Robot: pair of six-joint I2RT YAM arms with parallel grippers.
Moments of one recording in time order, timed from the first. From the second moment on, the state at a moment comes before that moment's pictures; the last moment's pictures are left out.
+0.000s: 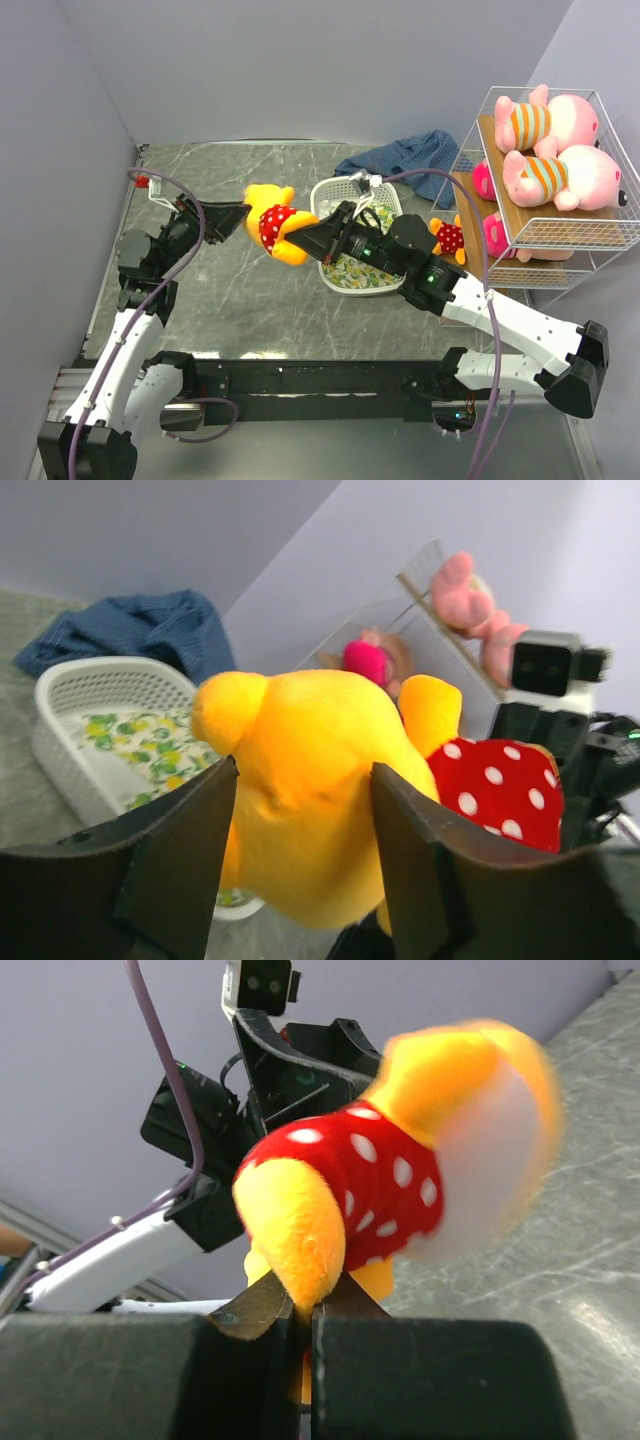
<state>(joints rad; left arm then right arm) -0.11 0.78 0.61 0.53 0.66 -0.99 0.93 1.09 0.95 0.29 -0.18 0.72</state>
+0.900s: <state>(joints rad) -0.15 0.81 0.72 0.02 0.75 -0.72 0.94 1.31 1.20 -0.16 -0.01 0.48</state>
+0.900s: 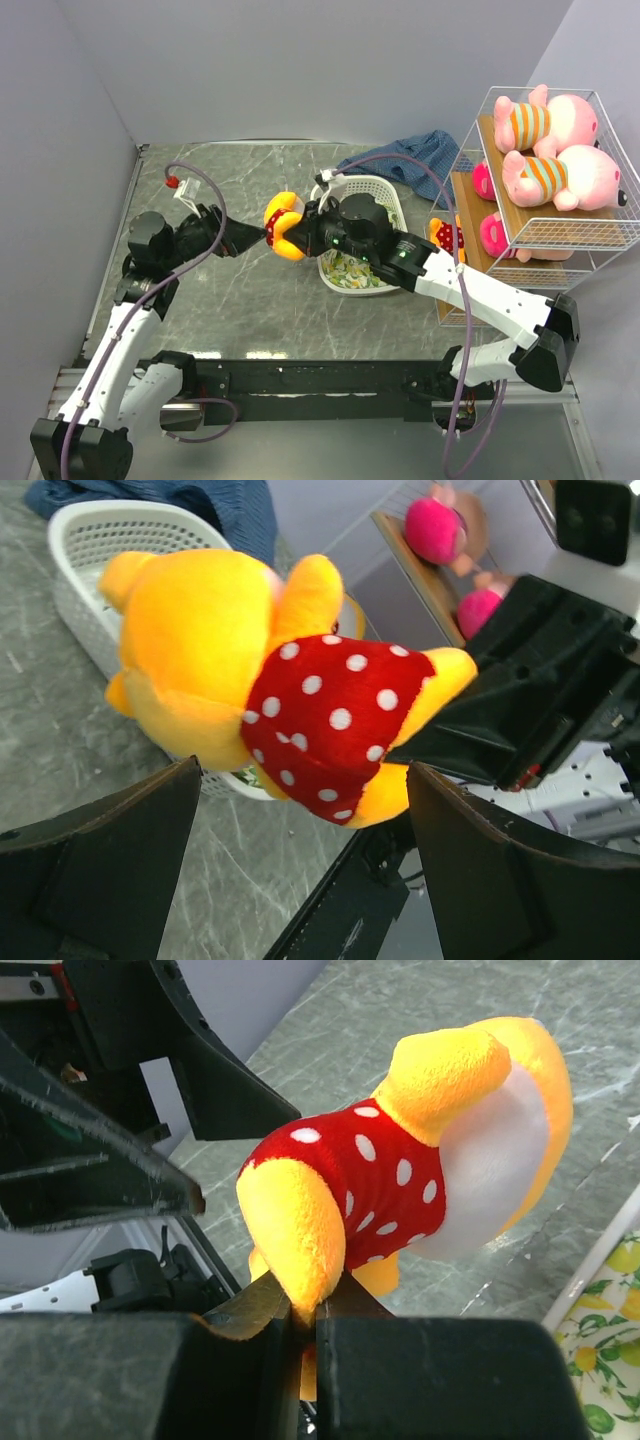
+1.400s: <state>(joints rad) -0.17 0.81 0.62 0.21 0.82 -0.77 0.94 1.31 1.15 -0.09 -0.05 0.56</state>
